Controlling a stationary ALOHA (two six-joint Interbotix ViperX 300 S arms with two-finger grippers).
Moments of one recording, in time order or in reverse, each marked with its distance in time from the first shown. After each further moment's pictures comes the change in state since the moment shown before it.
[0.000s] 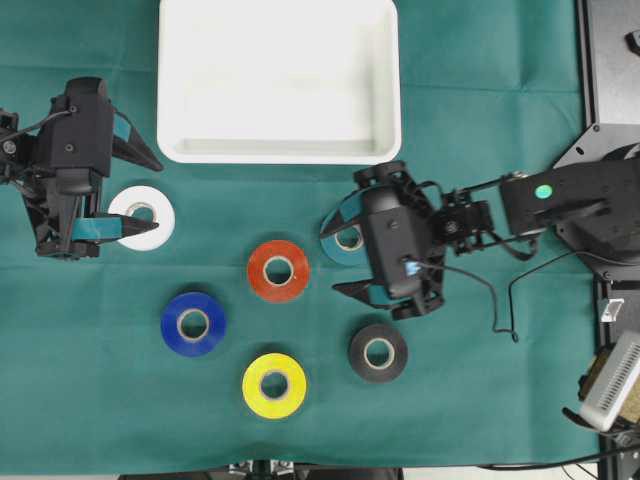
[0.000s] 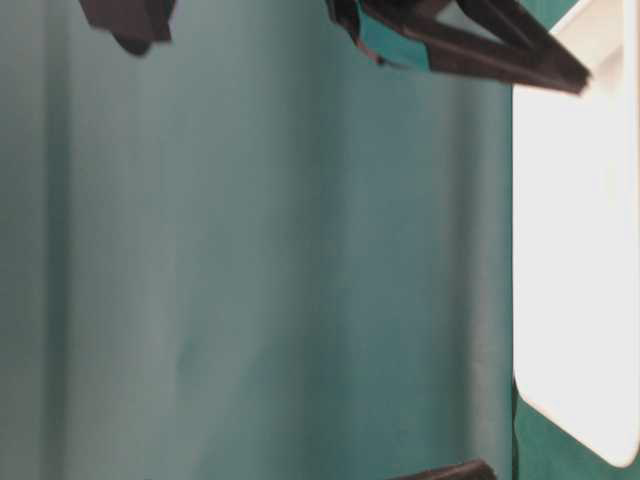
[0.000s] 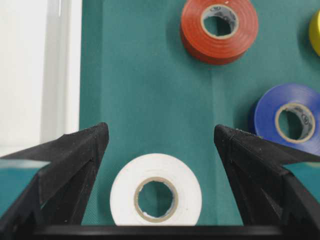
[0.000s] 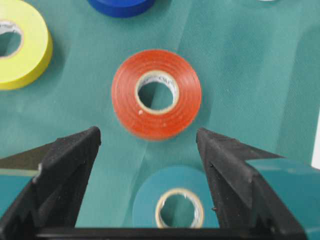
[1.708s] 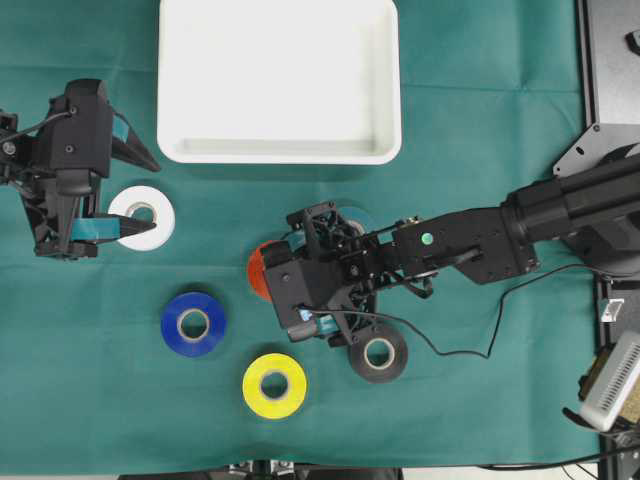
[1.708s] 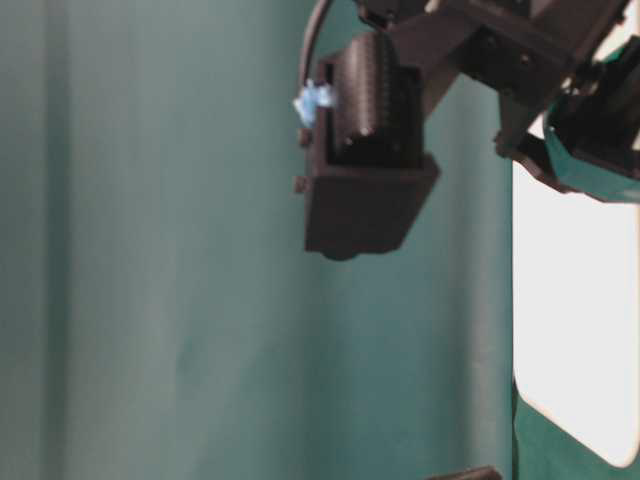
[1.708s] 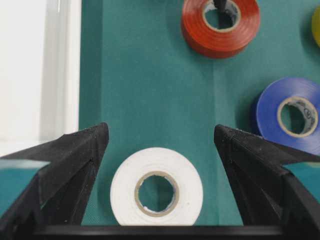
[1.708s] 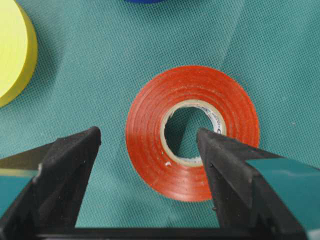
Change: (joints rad) left arm 0.002 0.000 0.011 0.000 0.000 0.000; right arm 0.035 0.350 -0.238 -0.002 0.094 0.002
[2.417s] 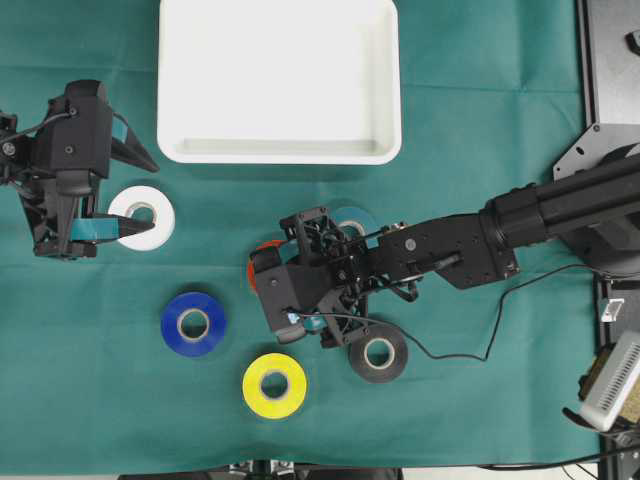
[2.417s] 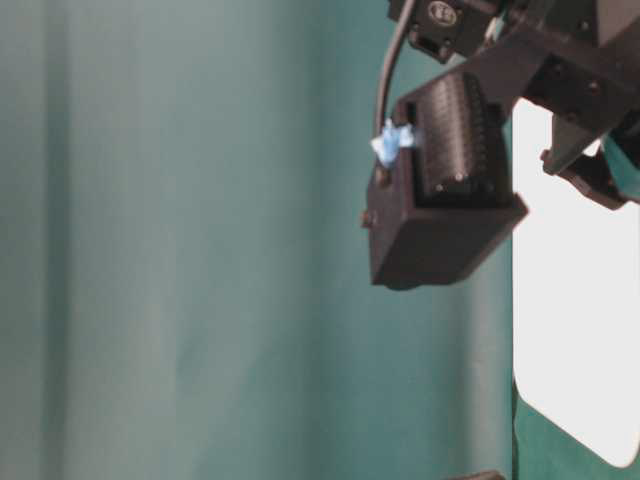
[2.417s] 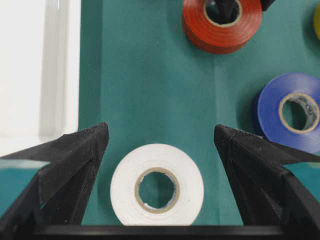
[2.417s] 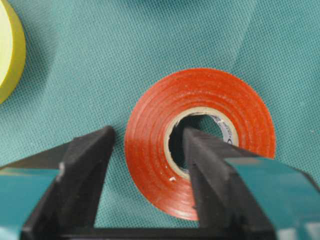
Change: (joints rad) left arm 0.000 0.000 0.006 0.000 0.002 0.000; right arm 0.000 0.061 -0.026 0.000 0.000 0.002
